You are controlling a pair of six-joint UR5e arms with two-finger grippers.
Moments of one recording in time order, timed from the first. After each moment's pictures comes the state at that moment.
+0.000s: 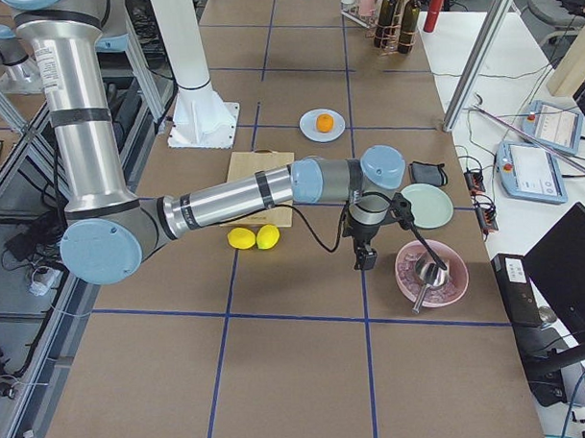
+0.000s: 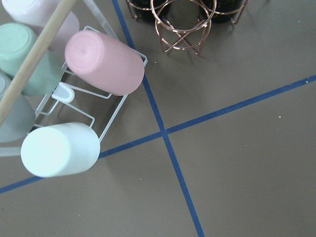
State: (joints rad) left arm -1.60 -1.59 -1.68 -1.49 -2.37 0.21; right arm 1.49 -1.43 1.71 -1.85 2.34 -0.21
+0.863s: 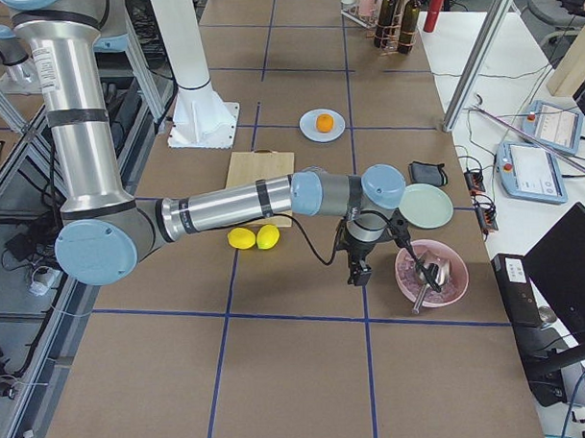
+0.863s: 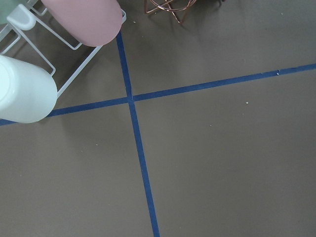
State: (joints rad) left arm -1.58 -1.52 -1.72 -1.53 -2.47 0.17; right arm 1.49 -1.45 1.66 -1.86 2.34 -0.23
